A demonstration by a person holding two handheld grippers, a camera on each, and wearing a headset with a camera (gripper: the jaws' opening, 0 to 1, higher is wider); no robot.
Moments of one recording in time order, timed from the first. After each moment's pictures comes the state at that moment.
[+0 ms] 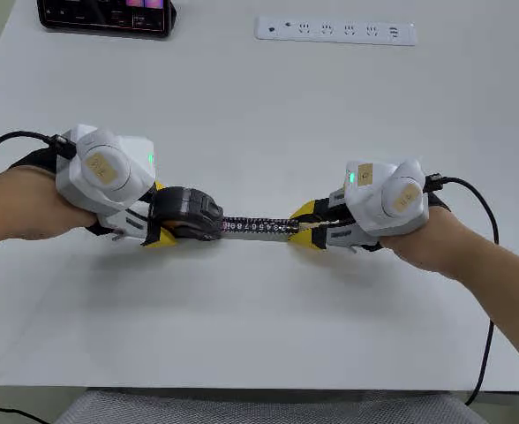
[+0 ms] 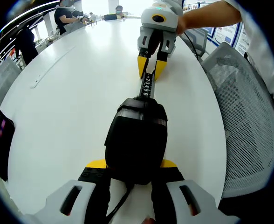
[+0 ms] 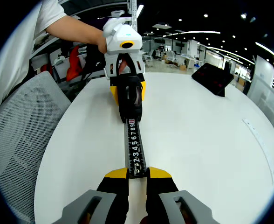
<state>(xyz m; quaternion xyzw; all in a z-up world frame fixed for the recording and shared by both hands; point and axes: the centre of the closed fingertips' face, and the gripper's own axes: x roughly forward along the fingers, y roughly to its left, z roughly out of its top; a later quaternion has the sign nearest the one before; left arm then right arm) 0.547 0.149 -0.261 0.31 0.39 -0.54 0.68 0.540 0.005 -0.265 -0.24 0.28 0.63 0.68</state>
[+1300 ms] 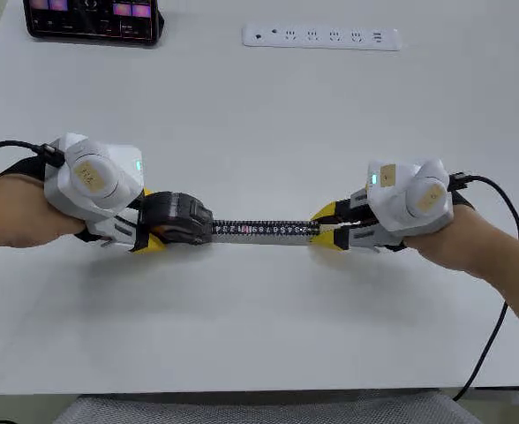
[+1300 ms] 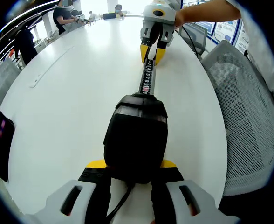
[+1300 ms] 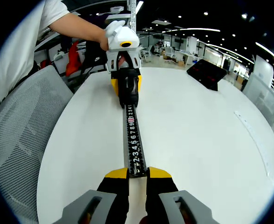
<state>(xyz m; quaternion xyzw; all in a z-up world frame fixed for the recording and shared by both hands) 0.547 0.151 -0.263 0.32 0.39 -0.54 0.67 0.543 -0.043 -0.260 -0.26 0.29 0.62 0.68</state>
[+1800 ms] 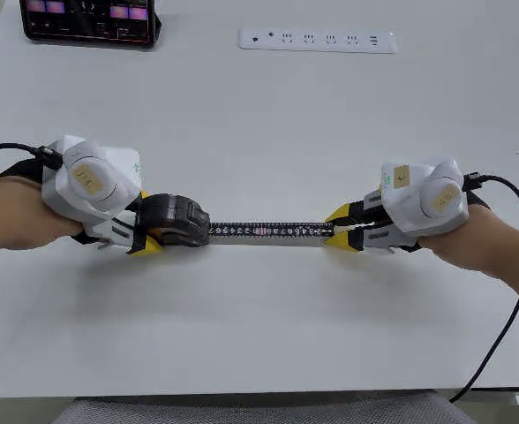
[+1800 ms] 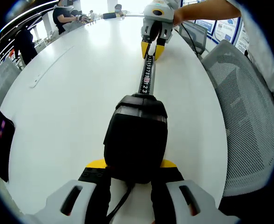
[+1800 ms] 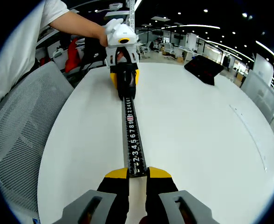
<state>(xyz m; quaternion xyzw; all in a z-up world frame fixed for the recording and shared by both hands) 0.547 0.150 -0.263 0.32 0.39 -0.54 0.67 0.541 -0.066 -0.259 -0.27 0.30 0.61 0.68</state>
